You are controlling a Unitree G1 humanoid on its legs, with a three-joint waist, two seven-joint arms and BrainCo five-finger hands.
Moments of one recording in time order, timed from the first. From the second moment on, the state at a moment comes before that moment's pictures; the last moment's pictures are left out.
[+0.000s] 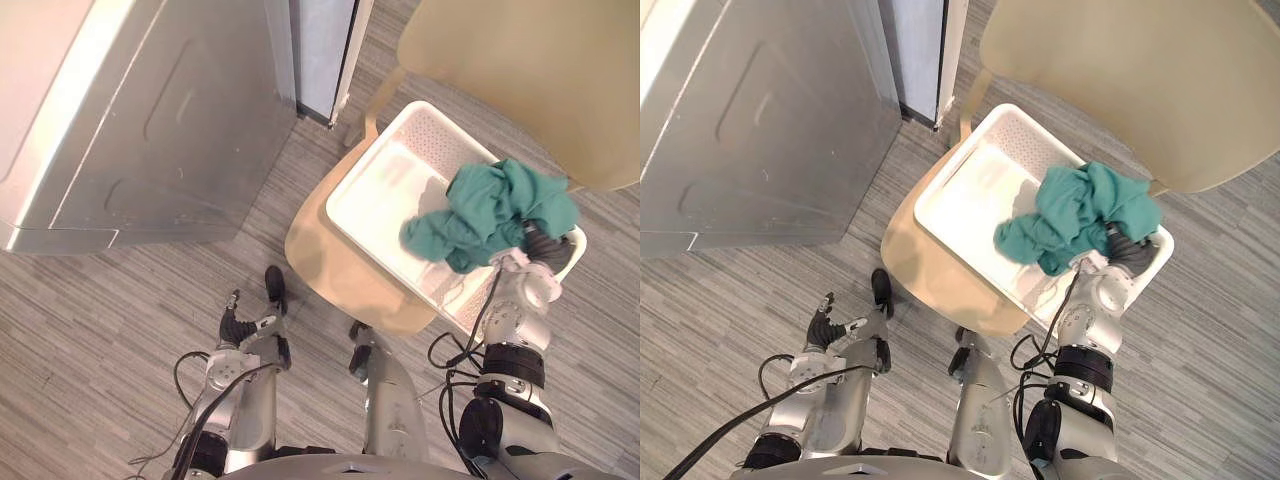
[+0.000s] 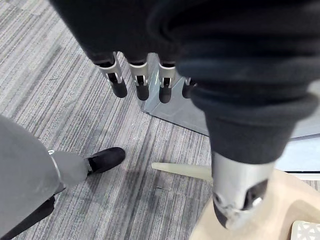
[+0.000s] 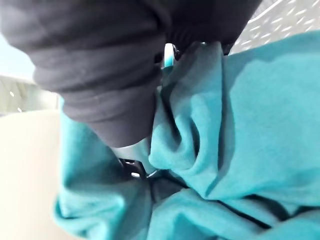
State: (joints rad) left arm 0.01 -0.05 -0.03 0.48 0.22 0.01 0.23; right arm -0.42 -0.20 -0.57 0.25 0.50 -0.09 -0.42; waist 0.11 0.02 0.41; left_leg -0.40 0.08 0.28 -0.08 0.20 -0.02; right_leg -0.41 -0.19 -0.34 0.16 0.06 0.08
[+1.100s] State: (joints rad) left arm 0.10 -0.02 -0.24 -0.11 0.20 -0.04 0.14; right arm -0.04 -0.04 -0.26 -0.38 0.70 -0.20 -0.19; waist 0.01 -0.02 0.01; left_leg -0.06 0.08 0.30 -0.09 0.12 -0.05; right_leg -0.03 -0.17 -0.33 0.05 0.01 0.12
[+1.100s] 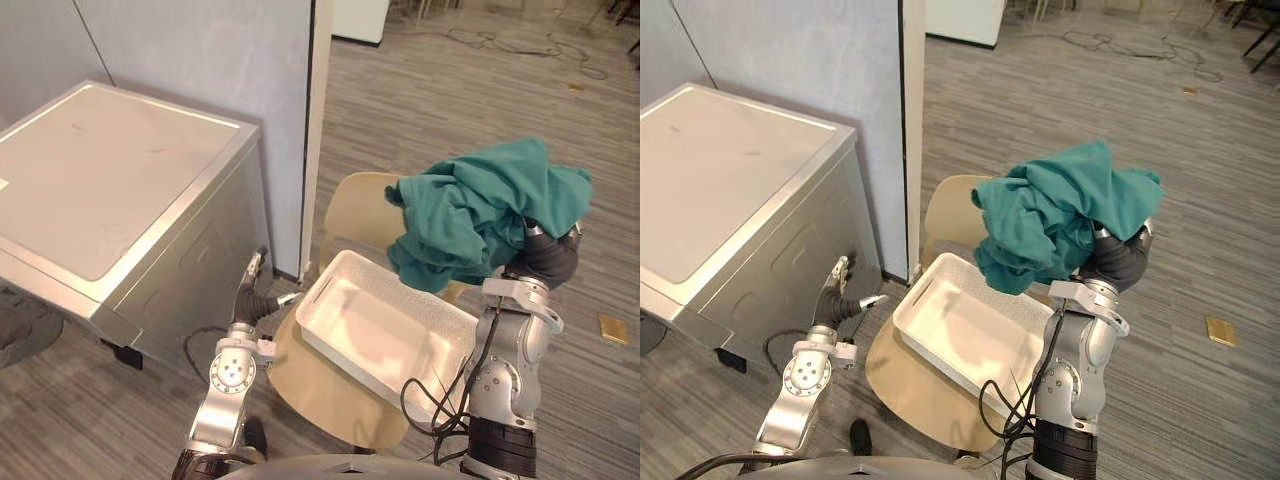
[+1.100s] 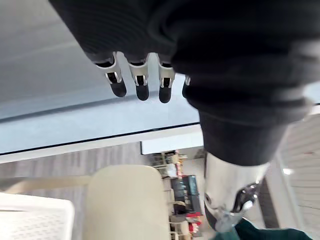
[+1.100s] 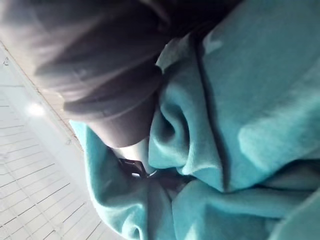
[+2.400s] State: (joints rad) left arm -0.59 -0.04 -0.52 0.52 0.18 0.03 0.15; right arm 0.00 -0.11 0.10 -0.42 0.79 -0.11 -0.07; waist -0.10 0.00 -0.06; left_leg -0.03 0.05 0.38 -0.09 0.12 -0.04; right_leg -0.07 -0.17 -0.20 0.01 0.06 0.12
